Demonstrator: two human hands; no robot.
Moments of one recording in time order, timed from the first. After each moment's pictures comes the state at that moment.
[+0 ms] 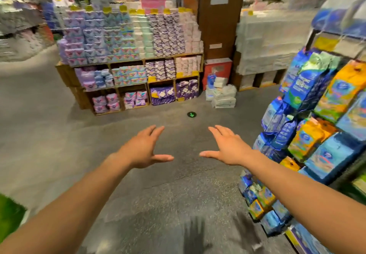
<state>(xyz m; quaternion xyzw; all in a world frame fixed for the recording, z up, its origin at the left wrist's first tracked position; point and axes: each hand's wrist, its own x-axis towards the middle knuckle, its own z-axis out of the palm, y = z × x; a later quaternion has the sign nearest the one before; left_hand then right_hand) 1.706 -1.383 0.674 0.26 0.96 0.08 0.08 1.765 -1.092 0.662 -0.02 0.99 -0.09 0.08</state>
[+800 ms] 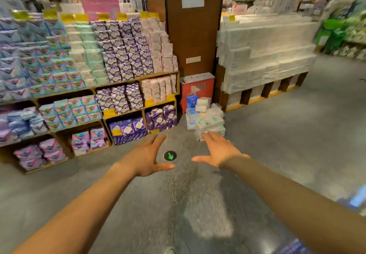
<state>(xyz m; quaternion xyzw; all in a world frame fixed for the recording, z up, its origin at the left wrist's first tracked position) 0.963 -1.041 0.635 0.33 0.93 0.10 0.14 1.040 -0.783 0.624 0.05 0.99 -0.11 0.11</state>
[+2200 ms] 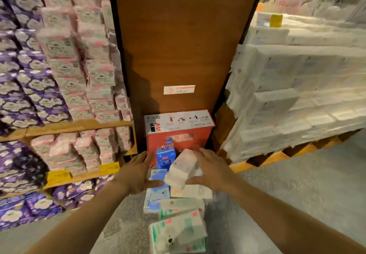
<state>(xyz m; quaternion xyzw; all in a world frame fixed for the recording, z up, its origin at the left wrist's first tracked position) -0.080 -0.353 0.499 0.23 0.95 0.10 0.19 -0.027 -0.079 0.523 -0.05 0.99 -0.04 0.16</state>
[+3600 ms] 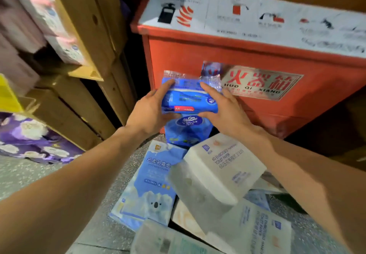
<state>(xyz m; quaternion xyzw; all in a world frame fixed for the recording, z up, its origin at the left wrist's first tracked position) -0.425 -0.230 -0.121 0.01 0.95 0.31 -0.04 -0.470 -0.001 -0.110 -0.16 0.95 -0.25 0.08</state>
